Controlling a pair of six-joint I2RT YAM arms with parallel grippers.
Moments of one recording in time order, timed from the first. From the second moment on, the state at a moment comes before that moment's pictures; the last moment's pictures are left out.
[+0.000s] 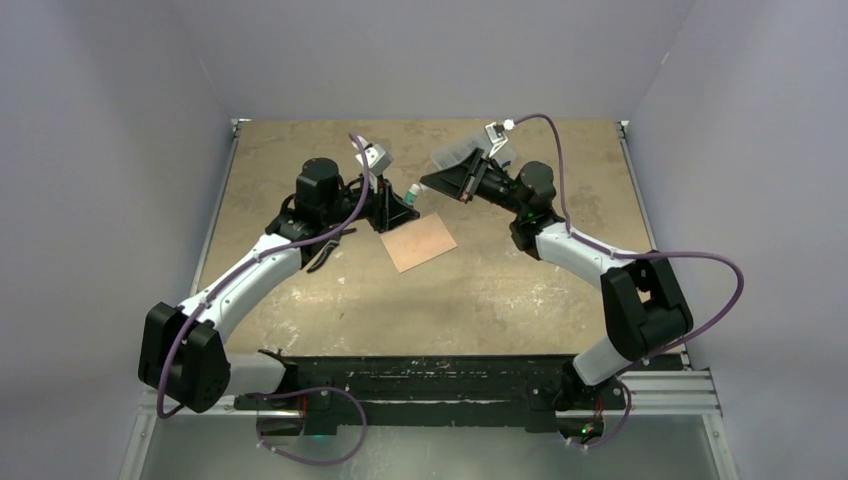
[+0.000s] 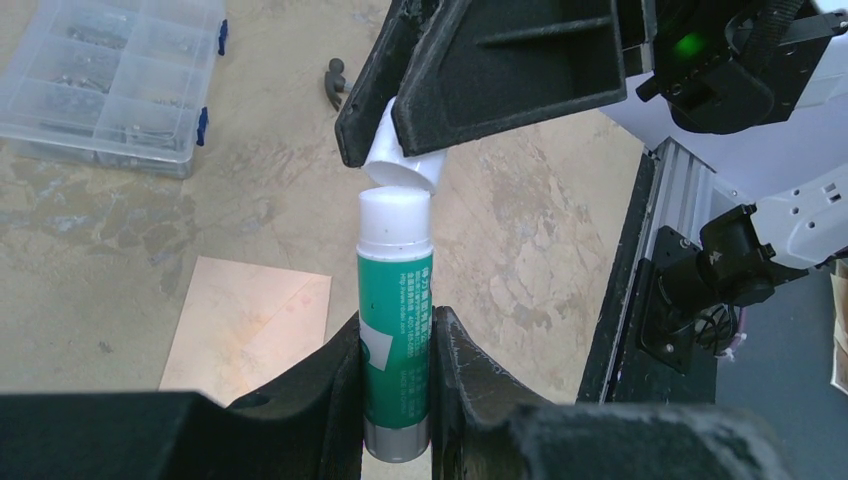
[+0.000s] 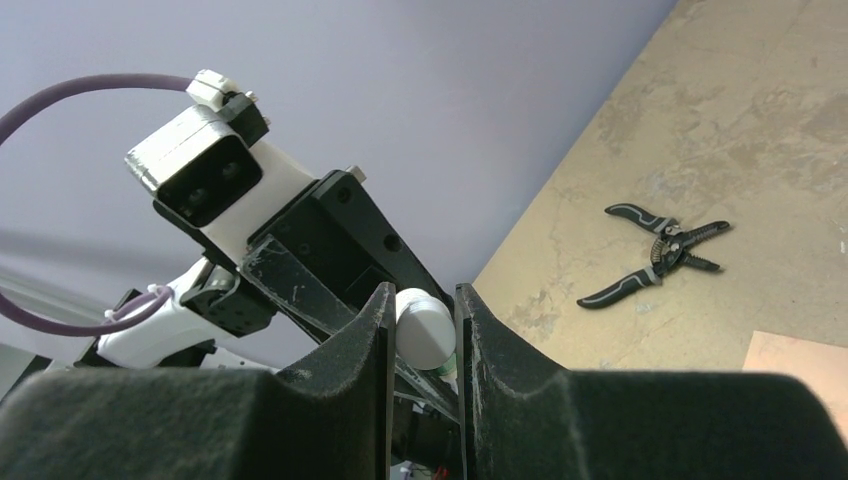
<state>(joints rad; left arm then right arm) -0.43 1.30 0.97 0.07 0.69 -0.18 0.44 1.56 0.93 0.86 -0.67 1.14</state>
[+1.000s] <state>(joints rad) -0.42 1.32 1.06 -0.25 0.72 0.01 0.48 1.63 1.14 0.45 -0.89 0.73</state>
